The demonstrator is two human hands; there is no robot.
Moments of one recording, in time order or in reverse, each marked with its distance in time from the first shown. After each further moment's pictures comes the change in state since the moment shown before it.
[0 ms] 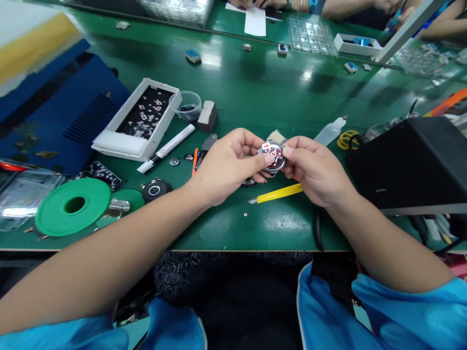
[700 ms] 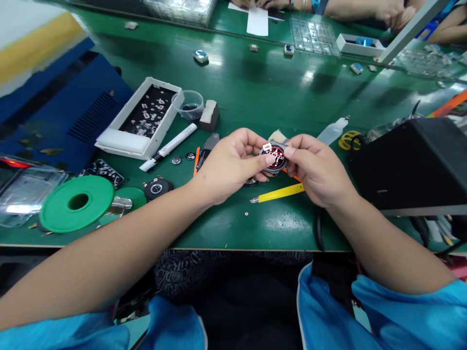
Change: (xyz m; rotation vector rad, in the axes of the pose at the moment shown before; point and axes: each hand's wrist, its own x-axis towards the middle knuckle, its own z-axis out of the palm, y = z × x) left_hand 0.001 -0.002 -0.002 0.000 -0.034 0.013; right_hand -0.002 0.002 0.002 -0.058 0.023 -0.060
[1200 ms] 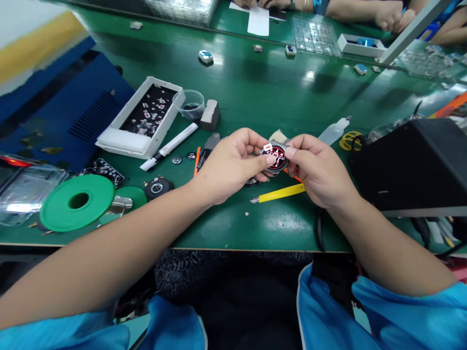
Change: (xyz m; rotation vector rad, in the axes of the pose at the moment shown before) left_hand 0.000 -0.001 -0.001 0.035 0.004 0.009; right_hand -0.001 0.000 -0.001 -0.006 0.012 -0.002
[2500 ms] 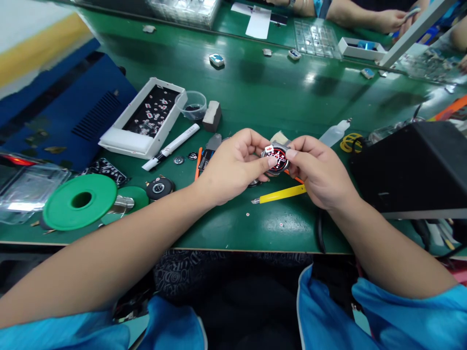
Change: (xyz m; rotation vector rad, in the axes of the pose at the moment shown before) left_hand 0.002 -0.006 -0.002 0.012 -0.010 0.051; right_hand 0.000 0.000 0.002 0.016 0.013 -0.017
